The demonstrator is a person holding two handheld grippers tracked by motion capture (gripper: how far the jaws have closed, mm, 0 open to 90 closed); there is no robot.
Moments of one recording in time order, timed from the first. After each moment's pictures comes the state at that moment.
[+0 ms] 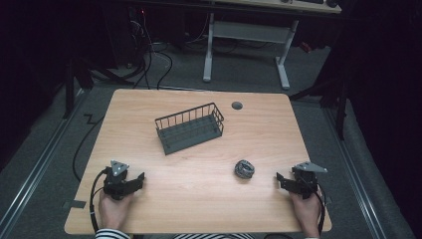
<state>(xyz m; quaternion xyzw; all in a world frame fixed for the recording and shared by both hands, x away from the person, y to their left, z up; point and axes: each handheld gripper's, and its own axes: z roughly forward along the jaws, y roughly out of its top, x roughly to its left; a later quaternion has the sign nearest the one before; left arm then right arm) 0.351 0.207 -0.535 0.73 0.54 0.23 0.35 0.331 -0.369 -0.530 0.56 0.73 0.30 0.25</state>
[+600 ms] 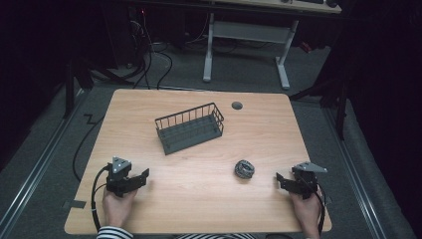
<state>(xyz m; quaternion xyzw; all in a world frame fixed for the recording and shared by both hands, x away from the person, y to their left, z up) 0.354 0.195 -0.517 0.73 0.53 0.20 0.38 0.331 -0.369 -0.530 0.56 0.73 0.31 0.24</state>
